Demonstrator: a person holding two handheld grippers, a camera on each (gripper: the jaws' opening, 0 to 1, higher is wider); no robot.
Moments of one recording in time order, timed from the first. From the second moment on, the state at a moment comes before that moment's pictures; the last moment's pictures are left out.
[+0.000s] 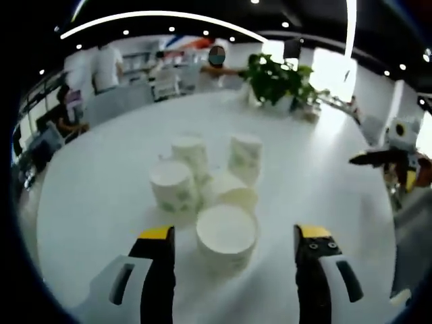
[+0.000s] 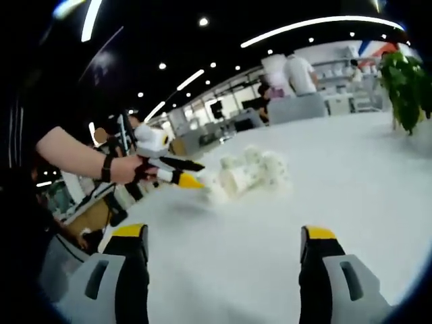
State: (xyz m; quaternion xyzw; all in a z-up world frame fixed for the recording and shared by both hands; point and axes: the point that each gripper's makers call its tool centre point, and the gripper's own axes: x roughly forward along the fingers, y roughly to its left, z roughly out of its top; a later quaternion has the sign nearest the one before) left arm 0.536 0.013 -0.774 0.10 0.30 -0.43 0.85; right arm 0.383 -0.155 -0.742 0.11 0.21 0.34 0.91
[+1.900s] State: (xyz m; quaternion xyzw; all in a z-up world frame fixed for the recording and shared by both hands) left arm 0.480 0.007 -0.728 0.12 0.28 -0.46 0.83; right arm 0.361 -0.147 -0.710 0.12 0.19 0.35 0.91
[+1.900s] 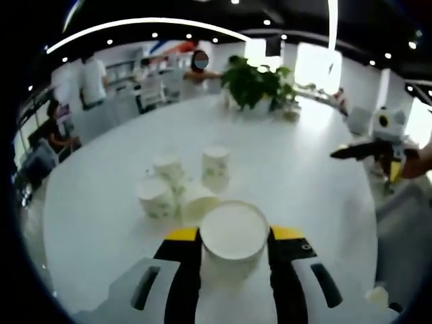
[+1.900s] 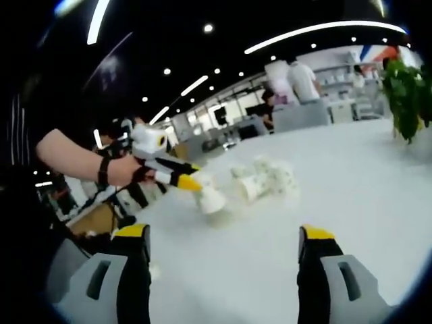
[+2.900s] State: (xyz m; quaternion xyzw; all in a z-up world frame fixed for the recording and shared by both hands) left arm 0.421 -0.001 -0.663 0.09 0.23 -0.48 0.84; right arm 0.332 -0.097 -0.693 0.14 0.17 0.39 0.90
